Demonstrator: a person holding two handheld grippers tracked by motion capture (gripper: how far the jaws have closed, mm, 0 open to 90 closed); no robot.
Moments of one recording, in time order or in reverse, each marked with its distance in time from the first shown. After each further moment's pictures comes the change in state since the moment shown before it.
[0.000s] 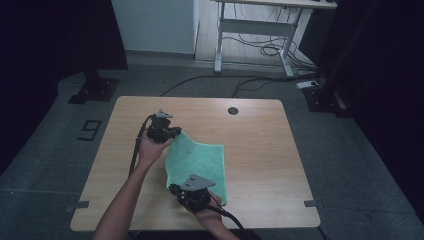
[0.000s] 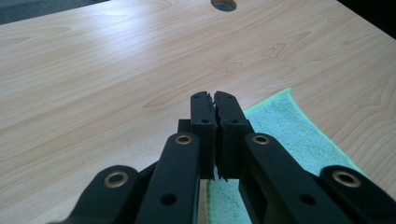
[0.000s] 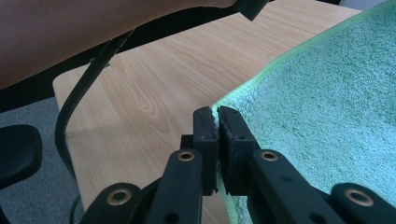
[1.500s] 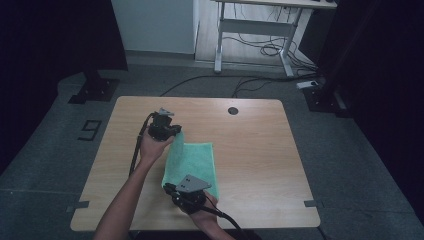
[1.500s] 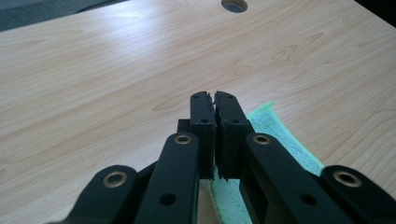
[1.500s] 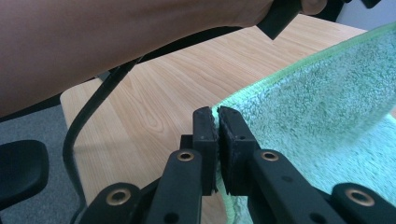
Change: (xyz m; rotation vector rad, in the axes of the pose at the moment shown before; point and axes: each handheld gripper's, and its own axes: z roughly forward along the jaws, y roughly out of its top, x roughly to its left) left arm -0.002 0.006 0.007 0.024 0.047 -0.002; right arm 0.012 0.008 0.003 -0.044 -0.004 -0.011
